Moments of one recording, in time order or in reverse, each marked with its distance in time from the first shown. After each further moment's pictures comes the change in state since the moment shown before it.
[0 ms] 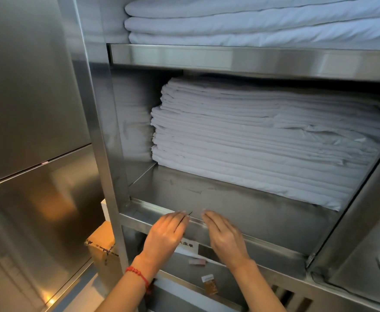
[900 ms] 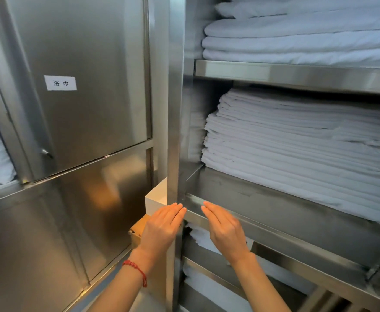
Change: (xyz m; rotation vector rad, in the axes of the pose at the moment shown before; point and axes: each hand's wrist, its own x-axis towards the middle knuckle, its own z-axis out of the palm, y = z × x) left_hand -0.066 -0.082 -0.119 0.096 -0.111 -0.118; right_hand 0.060 -0.130 0.028 0.042 0.242 -0.183
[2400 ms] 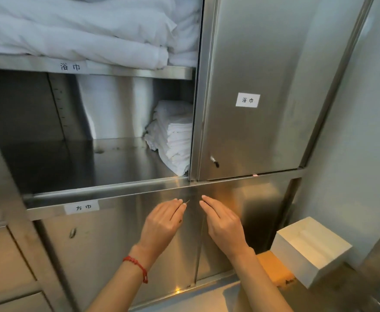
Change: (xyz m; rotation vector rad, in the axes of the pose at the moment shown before) left_hand -0.181 -0.247 -0.207 0.637 0.163 -0.307; right_hand 0.185 -0.306 0.205 0.600 0.154 -0.304
